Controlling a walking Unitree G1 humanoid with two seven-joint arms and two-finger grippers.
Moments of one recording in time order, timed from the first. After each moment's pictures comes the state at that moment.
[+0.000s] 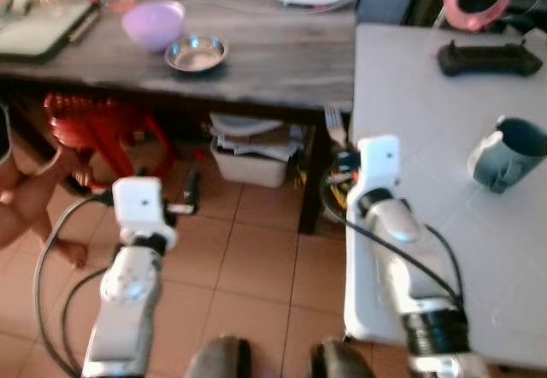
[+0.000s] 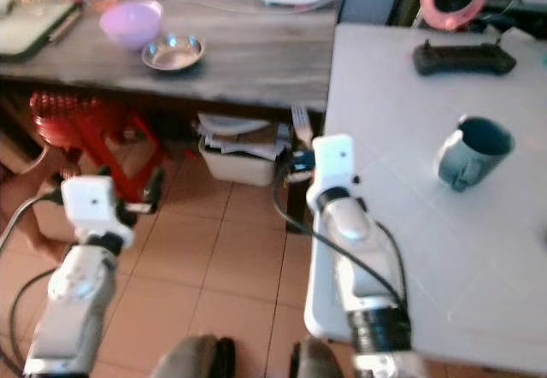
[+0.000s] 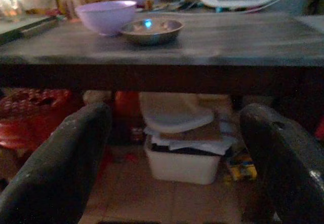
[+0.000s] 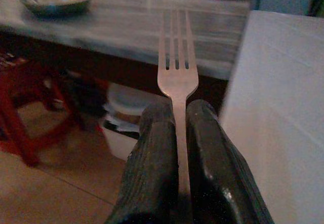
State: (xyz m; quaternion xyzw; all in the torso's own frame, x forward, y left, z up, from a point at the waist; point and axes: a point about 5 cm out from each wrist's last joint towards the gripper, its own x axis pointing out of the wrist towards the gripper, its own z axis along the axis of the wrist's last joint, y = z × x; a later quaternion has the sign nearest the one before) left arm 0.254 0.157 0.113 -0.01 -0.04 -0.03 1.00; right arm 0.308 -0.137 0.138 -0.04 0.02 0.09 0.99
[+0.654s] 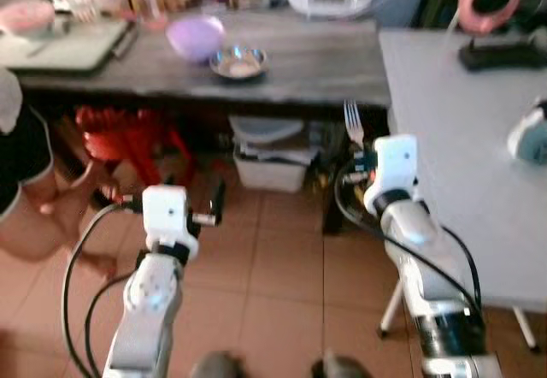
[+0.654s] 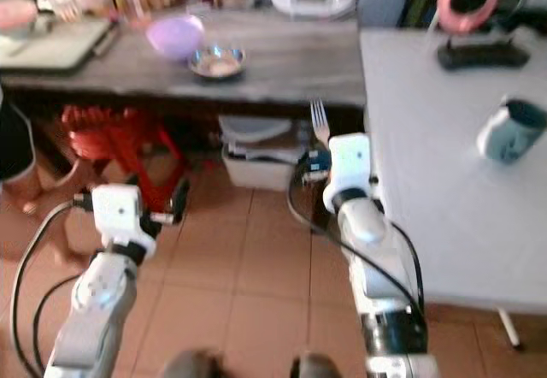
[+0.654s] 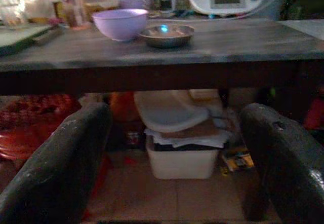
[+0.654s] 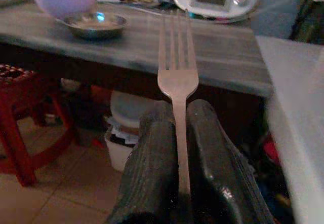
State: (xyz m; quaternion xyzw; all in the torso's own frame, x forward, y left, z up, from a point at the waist) left arm 0.250 0.144 0.112 0.01 -0.03 -0.06 1.00; right arm 0.309 -0.143 0.143 -0.05 0.00 0.08 1.00
